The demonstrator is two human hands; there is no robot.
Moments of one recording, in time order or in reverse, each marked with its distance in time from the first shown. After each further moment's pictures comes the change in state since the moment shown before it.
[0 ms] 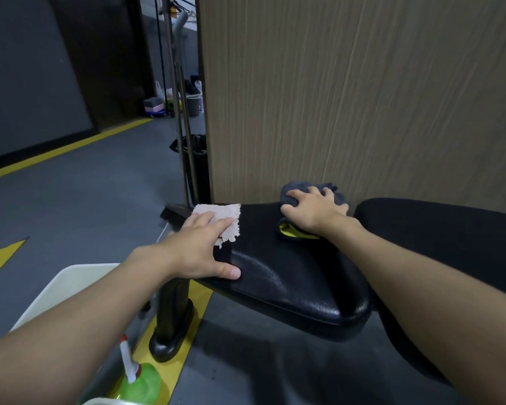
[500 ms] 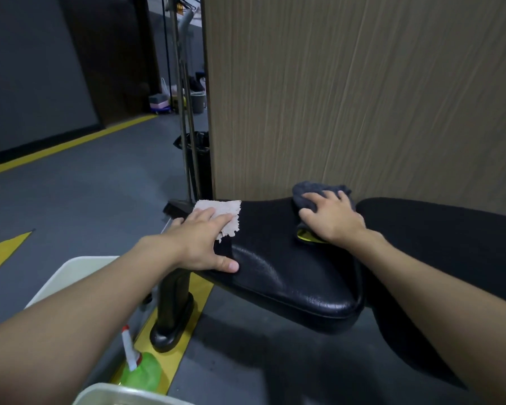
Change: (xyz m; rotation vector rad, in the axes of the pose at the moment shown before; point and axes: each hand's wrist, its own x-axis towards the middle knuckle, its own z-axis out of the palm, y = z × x) left_hand 0.002 0.004 -0.002 0.118 -0.006 -0.012; right_hand -0.015 0.034 0.005 0.074 0.085 -0.050
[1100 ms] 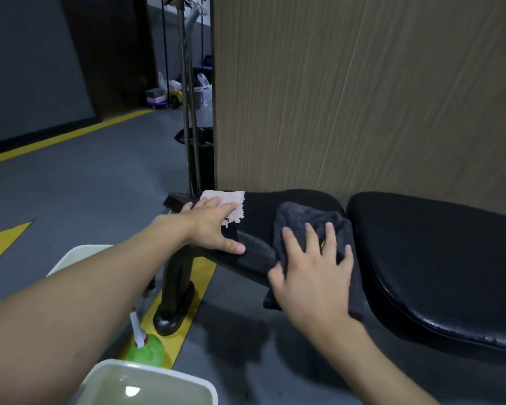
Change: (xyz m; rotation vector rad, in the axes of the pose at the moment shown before) left_hand -0.009 0.004 -0.011 -0.029 -0.045 -0.002; right_hand -0.164 -0.064 0.043 -0.223 0.355 -0.039
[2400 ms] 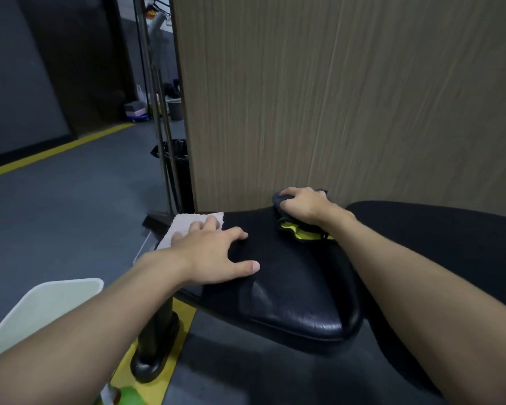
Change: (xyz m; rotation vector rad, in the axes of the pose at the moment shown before) left_hand 0.024 0.040 0.003 -0.015 0.065 0.020; right_hand 0.204 0.059 0.021 0.343 -0.518 0.186
